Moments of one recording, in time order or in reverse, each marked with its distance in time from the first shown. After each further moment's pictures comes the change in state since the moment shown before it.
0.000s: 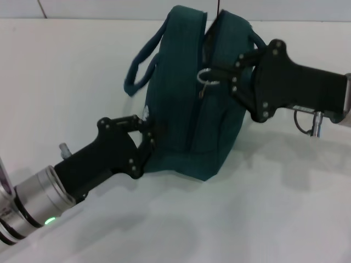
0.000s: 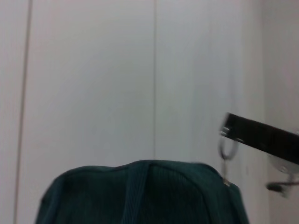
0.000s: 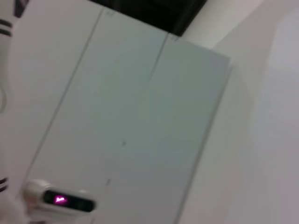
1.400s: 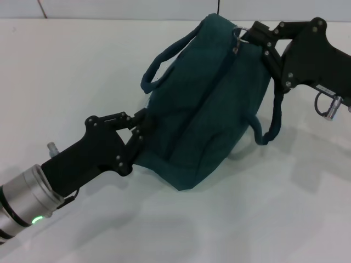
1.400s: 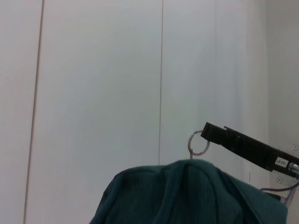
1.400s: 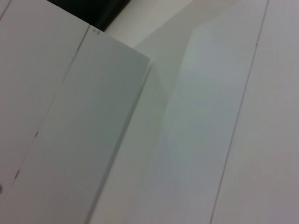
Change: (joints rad) left arm 0.022 0.020 -0.011 0.023 -0.001 0.022 -0.069; right arm -0.097 -0.001 -0.079 0.003 0.273 0.095 -0.111
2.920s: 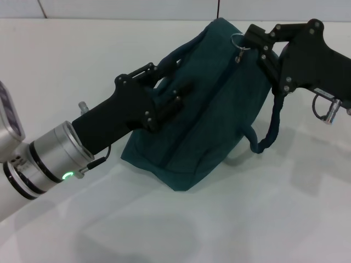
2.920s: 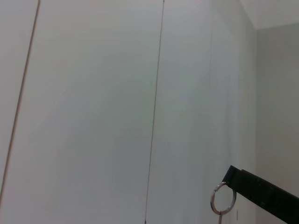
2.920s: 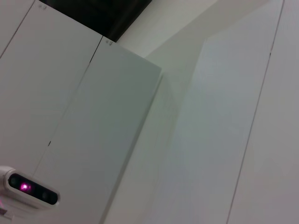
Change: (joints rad) left arm -0.163 -0.029 0.009 -0.029 -0.083 -0.023 -0.094; right arm 0.003 0.001 -0.017 -0.003 0.000 -0.030 -0.001
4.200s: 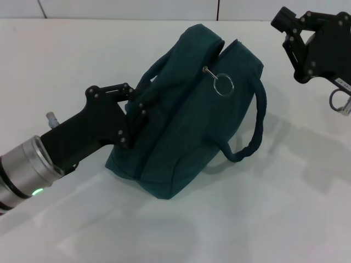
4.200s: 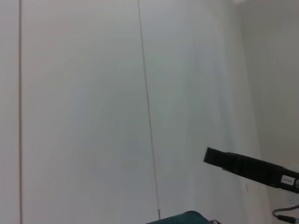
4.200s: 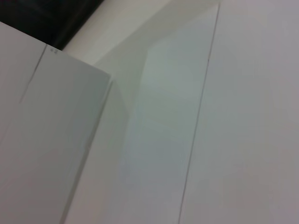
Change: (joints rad) left arm 0.142 0.039 0.037 0.157 0.030 0.007 0.102; right arm -0.021 -0.004 -0.004 0.076 0.141 -0.011 0.025
